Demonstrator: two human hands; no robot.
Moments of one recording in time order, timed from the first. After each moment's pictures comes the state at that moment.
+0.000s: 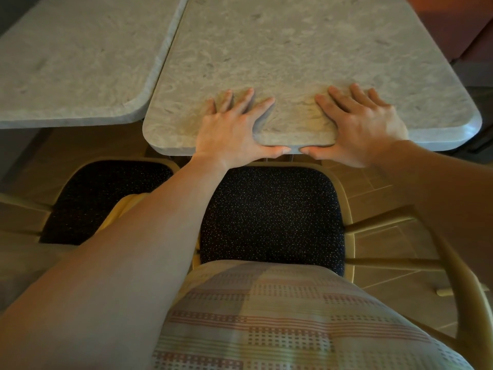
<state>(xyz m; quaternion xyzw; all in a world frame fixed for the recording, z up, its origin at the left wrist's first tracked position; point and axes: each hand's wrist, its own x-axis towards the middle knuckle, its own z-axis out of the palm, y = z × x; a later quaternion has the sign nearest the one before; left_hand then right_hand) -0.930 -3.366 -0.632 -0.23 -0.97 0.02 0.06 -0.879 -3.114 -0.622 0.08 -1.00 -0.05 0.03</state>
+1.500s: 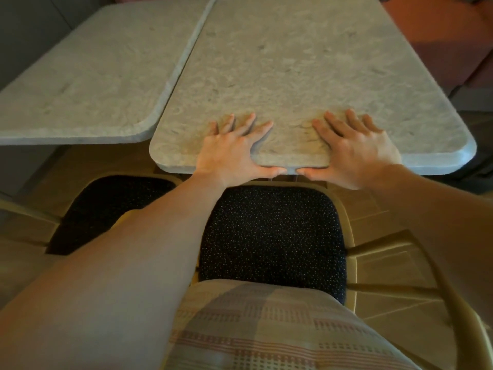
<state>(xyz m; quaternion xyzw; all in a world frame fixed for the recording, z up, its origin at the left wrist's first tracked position) -0.935 -3.364 -0.631 -0.21 -0.98 0.03 0.05 -0.889 -3.108 -0.626 0.08 -0.99 -0.06 0.02</state>
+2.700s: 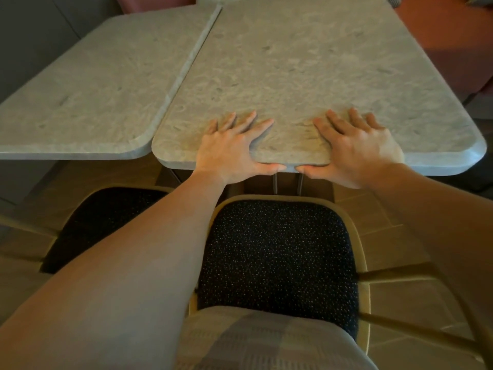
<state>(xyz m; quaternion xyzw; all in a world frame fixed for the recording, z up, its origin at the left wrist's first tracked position) -0.989 -3.365 -0.638 -0.21 -0.97 0.00 0.07 -0.942 -3.107 -0.634 0.08 -0.99 -0.06 0.04</state>
